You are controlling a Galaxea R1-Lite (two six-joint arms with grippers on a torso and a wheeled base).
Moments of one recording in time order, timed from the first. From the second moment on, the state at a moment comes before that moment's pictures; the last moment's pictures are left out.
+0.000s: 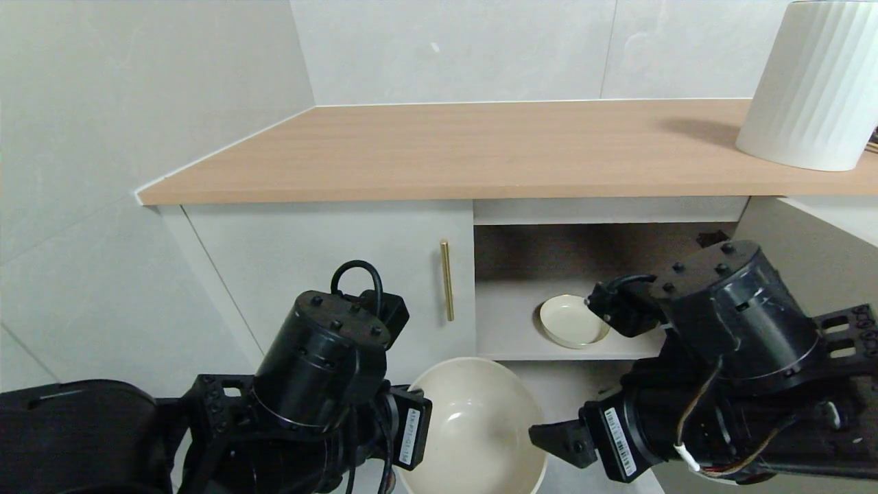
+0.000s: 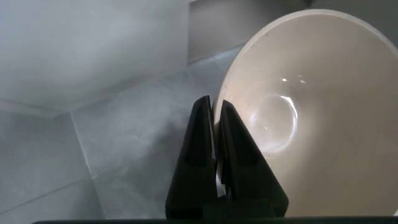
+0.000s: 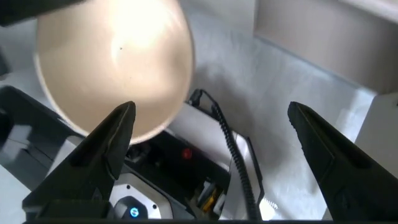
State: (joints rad) left arm -0.86 1.62 -0.78 -0.14 0.31 -0.37; right arm 0.90 1.57 -0.97 0.17 -0.12 0.38
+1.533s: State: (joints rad) left arm -0.88 1.62 -0.77 -0.16 0.35 -0.37; right arm 0.87 1.71 -0.98 0.09 -0.13 0.44
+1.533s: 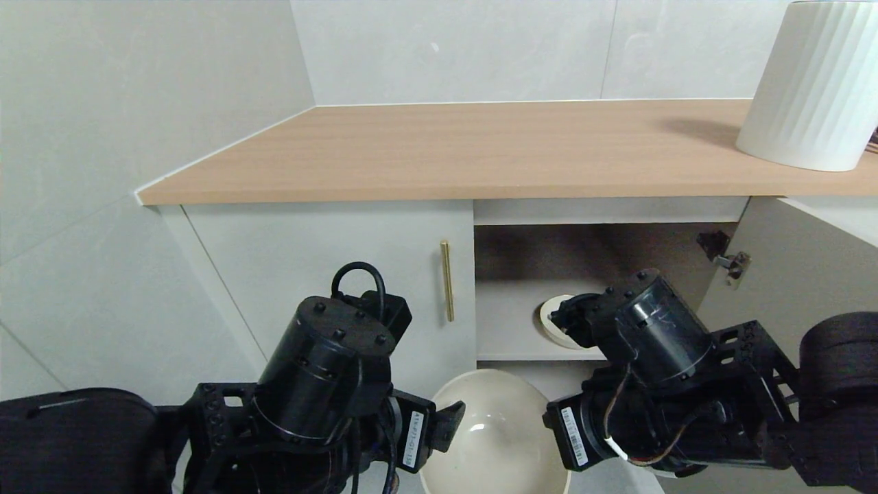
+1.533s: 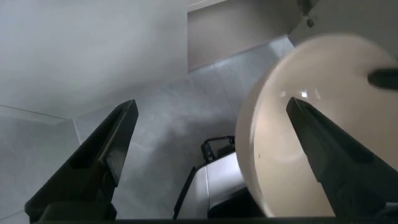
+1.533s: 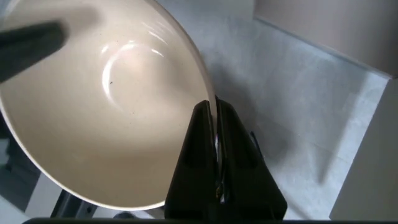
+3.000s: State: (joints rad) left arm -0.88 1.61 -0.77 -0.19 0.37 -0.37; right arm 0.45 2.08 -1.19 -0.12 -0.28 0.71
